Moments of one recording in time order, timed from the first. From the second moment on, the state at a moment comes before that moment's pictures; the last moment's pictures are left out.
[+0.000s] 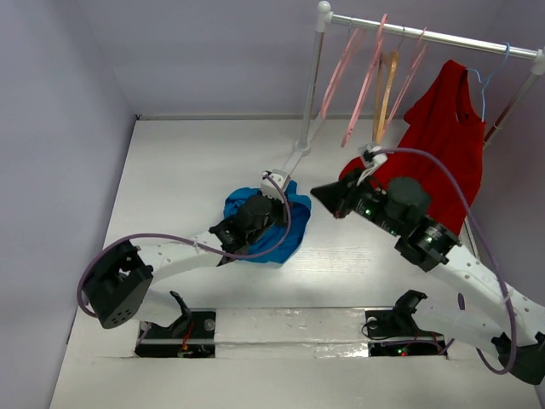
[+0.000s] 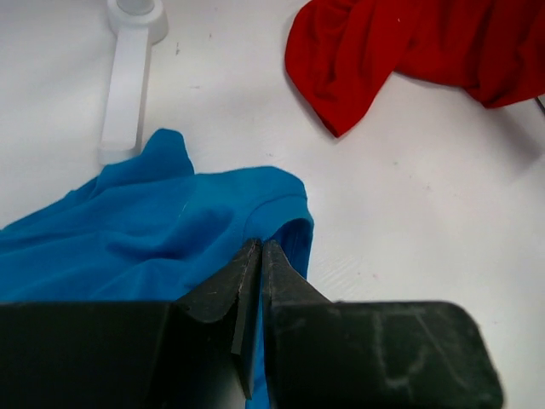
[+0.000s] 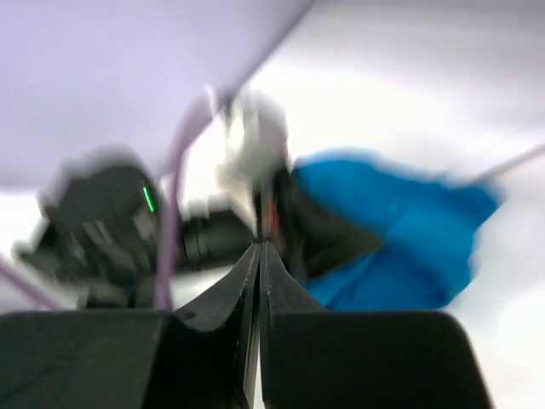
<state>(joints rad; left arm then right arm) -0.91 1.37 0.71 0.40 -0.27 -0.30 0.74 0.88 0.84 -0.05 -0.14 0.49</state>
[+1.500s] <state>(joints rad) -0.91 1.29 0.65 0.43 -0.23 -0.31 0.22 1.34 1.62 -0.26 0.45 0.08</state>
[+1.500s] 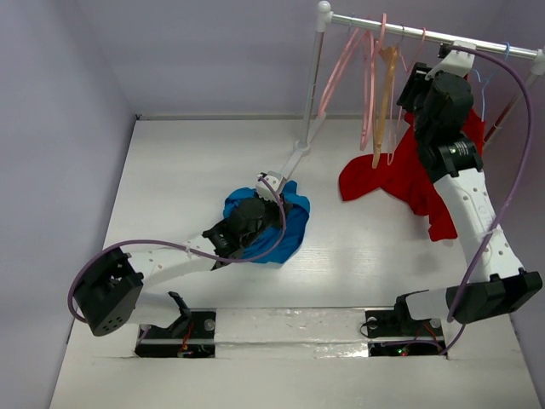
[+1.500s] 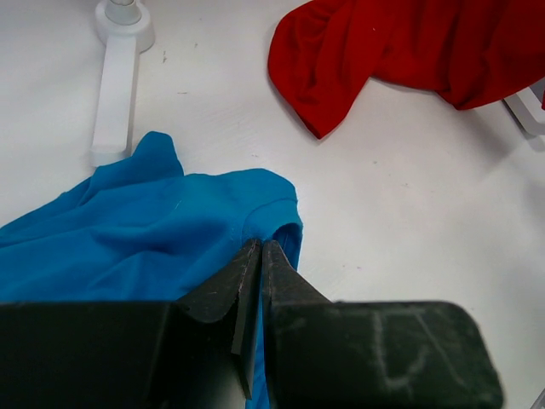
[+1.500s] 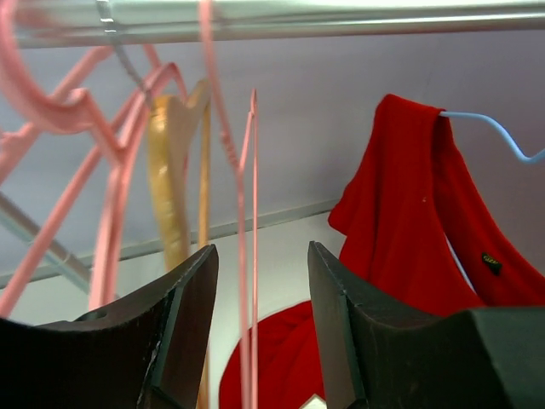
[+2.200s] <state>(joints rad) -0.91 1.29 0.65 0.43 -0.22 -0.31 0.13 1.52 1.69 -0.29 0.31 0.11</state>
